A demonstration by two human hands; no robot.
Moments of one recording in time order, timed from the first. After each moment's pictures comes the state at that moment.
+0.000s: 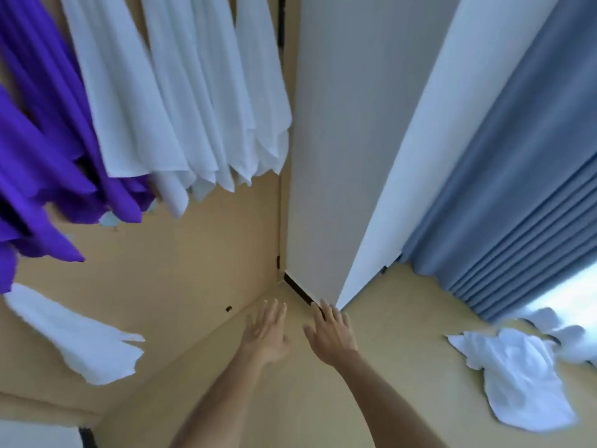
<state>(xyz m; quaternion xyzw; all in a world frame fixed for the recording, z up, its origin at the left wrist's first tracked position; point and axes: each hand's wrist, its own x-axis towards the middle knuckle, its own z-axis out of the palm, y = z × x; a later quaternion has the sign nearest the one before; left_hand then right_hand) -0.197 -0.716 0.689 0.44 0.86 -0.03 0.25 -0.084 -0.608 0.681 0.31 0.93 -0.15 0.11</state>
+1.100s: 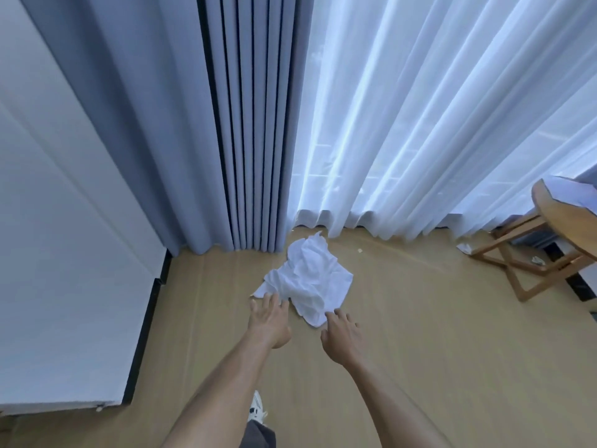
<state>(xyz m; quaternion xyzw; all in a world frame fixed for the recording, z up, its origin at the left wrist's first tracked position) 0.286 -0.166 0.633 0.77 0.56 -0.20 0.22 0.443 -0.218 0.625 0.74 0.63 -0.22 0.09</state>
